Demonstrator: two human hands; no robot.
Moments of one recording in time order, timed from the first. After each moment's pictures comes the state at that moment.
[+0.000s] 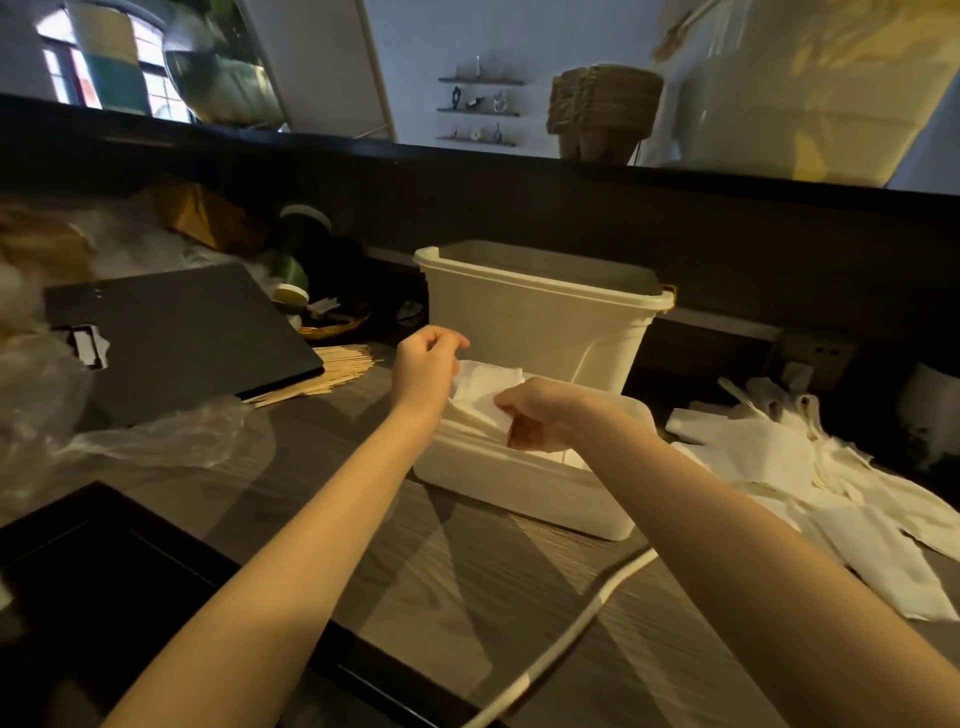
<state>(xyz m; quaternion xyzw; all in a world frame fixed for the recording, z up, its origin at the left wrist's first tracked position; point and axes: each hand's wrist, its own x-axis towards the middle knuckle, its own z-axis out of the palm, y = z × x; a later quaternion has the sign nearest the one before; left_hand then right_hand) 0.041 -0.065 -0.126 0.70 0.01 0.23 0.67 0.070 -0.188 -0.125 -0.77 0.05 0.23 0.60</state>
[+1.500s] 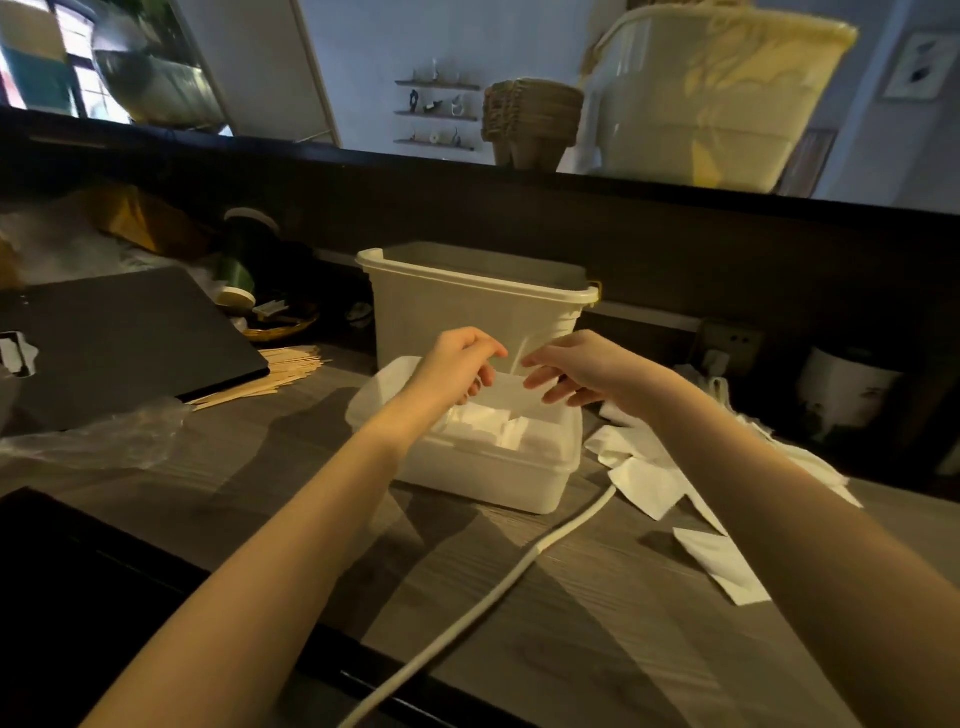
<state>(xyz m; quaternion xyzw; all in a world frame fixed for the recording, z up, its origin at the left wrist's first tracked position) 0.027 -0.110 -0.105 0.80 -0.11 0.09 0.59 0.035 -0.265 -0.074 -0.91 -0.06 0.06 0.40</state>
